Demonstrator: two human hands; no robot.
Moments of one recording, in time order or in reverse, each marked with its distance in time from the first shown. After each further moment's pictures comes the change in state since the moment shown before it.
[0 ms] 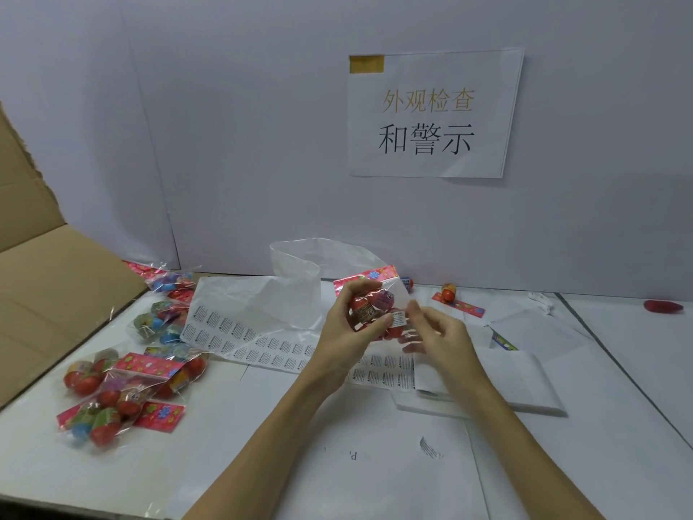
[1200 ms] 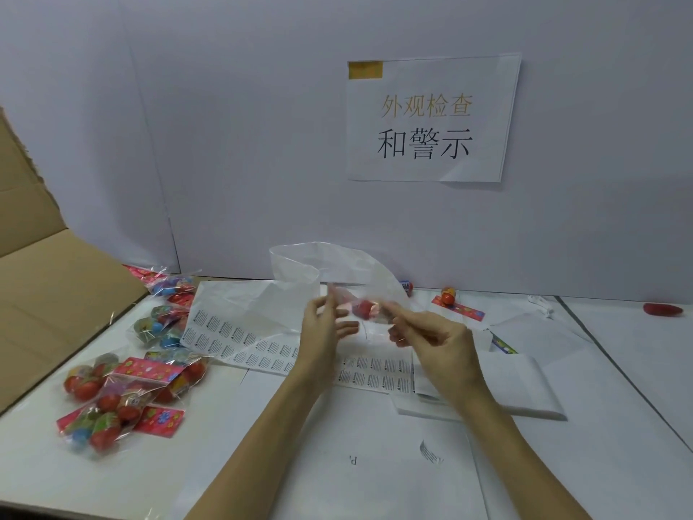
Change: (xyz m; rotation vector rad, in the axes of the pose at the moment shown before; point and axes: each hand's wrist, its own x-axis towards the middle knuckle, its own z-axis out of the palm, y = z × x) left_hand 0.014 -0.004 -0.017 -0.151 0.360 -0.277; right_hand -0.011 -0.006 0.002 -0.033 -0.068 -0.336
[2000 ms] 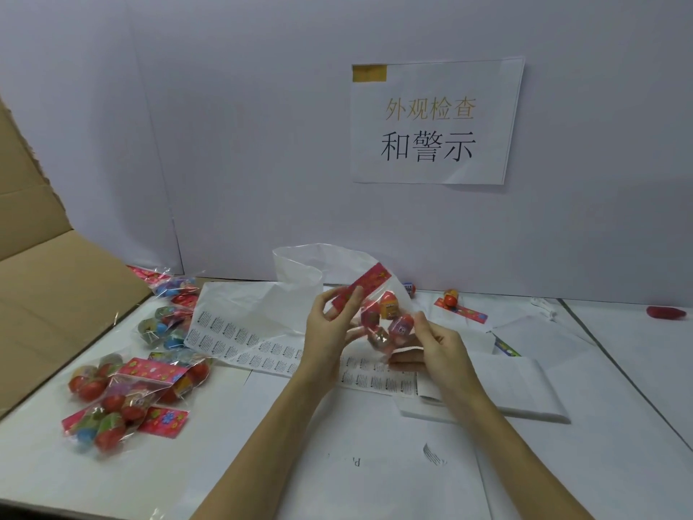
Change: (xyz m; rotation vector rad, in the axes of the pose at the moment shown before) left_hand -0.008 0.006 0.003 -0.048 -0.102 0.070; right_hand 0.000 -0.003 0.010 0.194 0.000 0.445
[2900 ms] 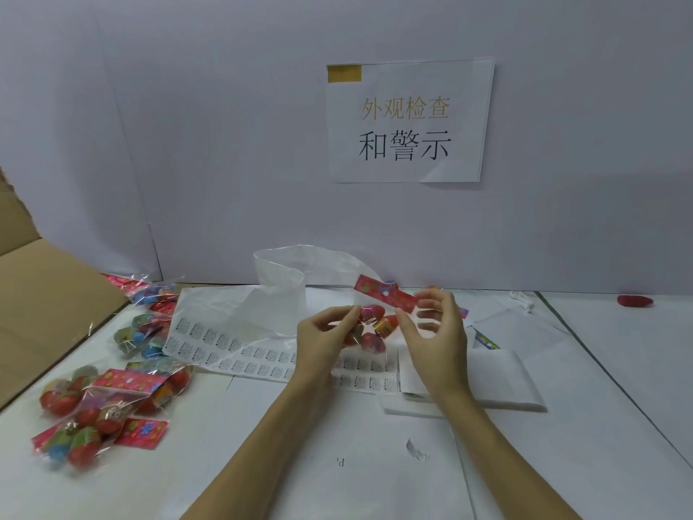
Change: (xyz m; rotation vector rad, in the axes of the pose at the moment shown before) left_hand -0.002 -0.019 0.004 0.203 -0.010 0.031; right_hand 0.009 0.006 -0.011 -0.341 0.433 -0.433
